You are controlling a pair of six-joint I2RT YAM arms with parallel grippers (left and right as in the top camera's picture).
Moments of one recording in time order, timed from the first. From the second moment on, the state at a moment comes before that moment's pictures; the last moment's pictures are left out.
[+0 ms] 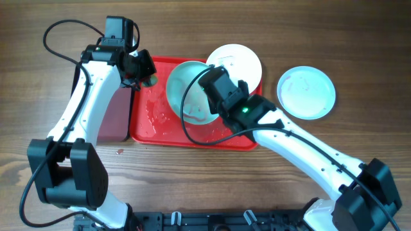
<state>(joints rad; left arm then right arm) -0.10 1.77 1.44 -0.84 0.12 -0.48 0.76 1.60 1.20 -0.55 0.49 0.37</state>
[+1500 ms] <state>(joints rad) -0.10 1.77 1.44 -0.85 0.12 -0.48 1.05 1.60 1.19 -0.17 1.26 -0.52</state>
